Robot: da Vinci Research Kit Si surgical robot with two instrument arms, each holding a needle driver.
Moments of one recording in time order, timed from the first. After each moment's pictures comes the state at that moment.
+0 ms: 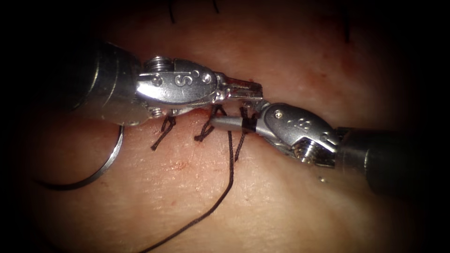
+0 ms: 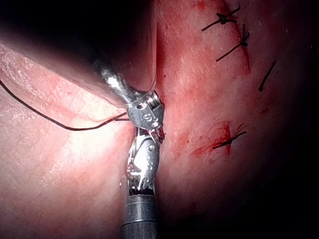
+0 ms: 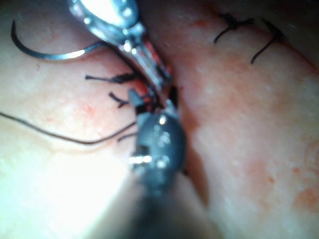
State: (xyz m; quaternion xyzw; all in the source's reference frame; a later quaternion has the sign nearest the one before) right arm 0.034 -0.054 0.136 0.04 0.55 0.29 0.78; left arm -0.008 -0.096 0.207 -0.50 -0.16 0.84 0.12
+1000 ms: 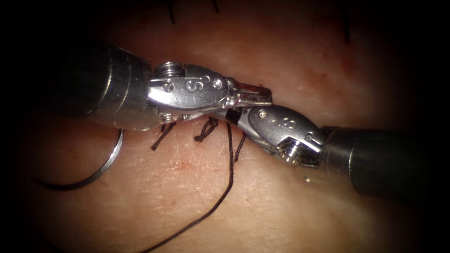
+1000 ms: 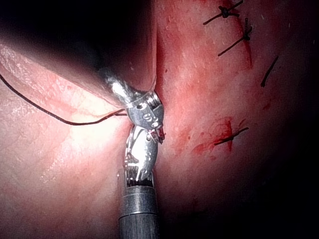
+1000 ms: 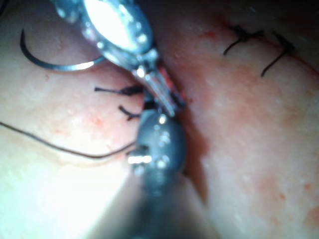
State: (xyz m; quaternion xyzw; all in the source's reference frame) right arm 0.036 -0.055 0.136 0.05 0.57 0.28 0.77; left arm -0.009 -0.097 0.207 -0.50 -0.17 0.84 0.12
